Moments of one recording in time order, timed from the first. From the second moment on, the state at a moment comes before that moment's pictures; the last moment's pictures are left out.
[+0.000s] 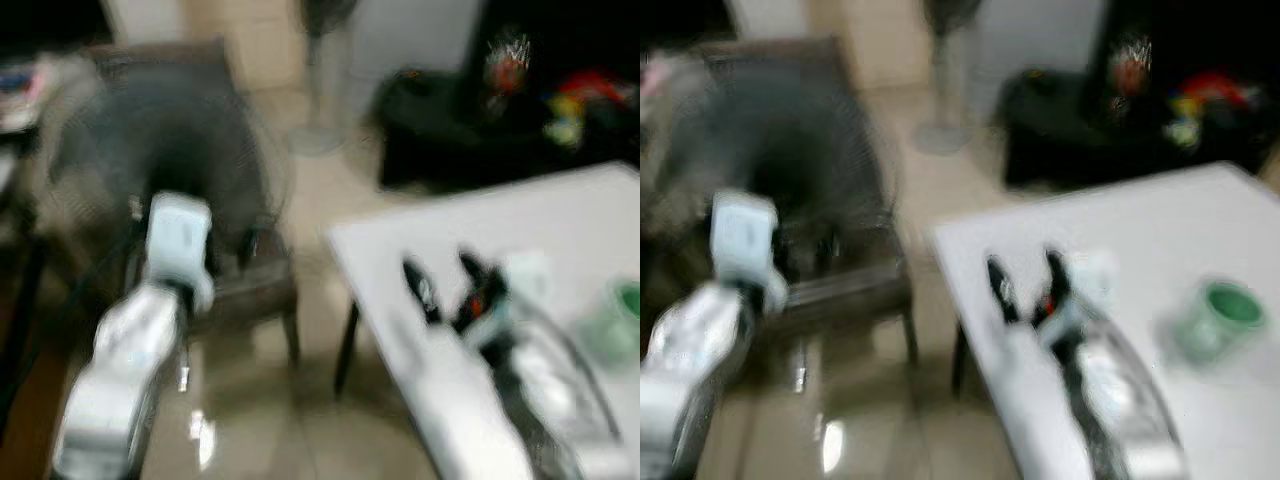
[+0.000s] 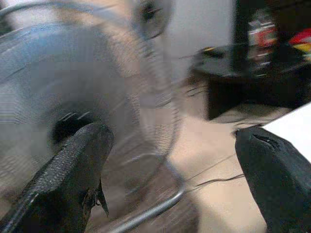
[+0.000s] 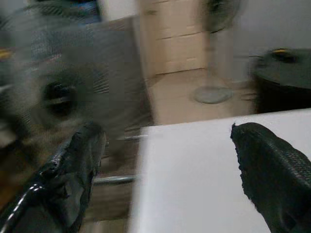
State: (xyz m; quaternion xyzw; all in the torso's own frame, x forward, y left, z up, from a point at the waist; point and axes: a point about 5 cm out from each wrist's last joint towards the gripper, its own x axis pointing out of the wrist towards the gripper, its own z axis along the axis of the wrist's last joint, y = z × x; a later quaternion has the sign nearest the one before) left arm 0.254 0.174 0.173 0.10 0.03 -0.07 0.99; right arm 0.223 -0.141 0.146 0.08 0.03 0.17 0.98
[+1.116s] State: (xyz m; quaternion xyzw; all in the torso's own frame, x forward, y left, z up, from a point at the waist) left arm 0.257 0.171 0.172 0.09 0.02 -0.07 0.99; right arm 0.234 -0.156 0.146 0.05 0.03 0.13 0.99
